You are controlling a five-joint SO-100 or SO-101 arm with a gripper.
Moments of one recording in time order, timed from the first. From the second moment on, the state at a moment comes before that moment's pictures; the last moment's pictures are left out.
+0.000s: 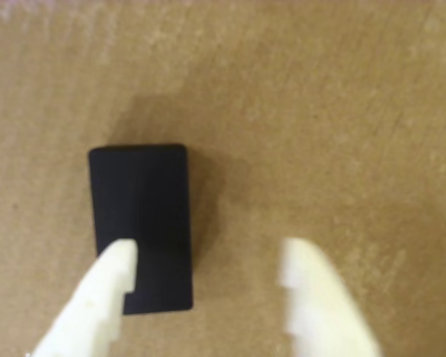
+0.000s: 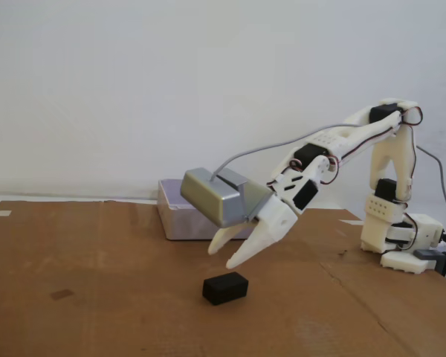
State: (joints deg) arm -16.3 74.3 102.0 18.0 2.3
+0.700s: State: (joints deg) arm -20.0 74.2 96.6 21.8 2.5
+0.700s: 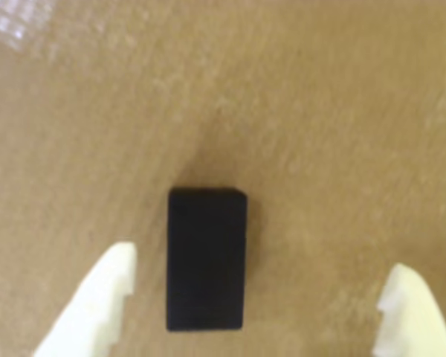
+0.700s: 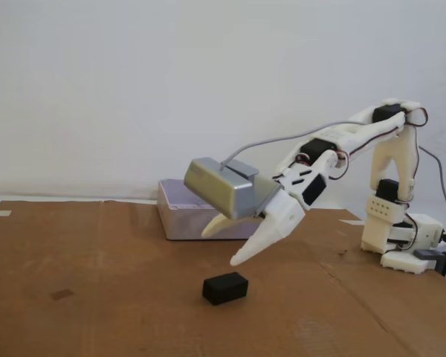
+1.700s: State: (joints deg) arm -21.3 74.1 90.4 33.5 2.6
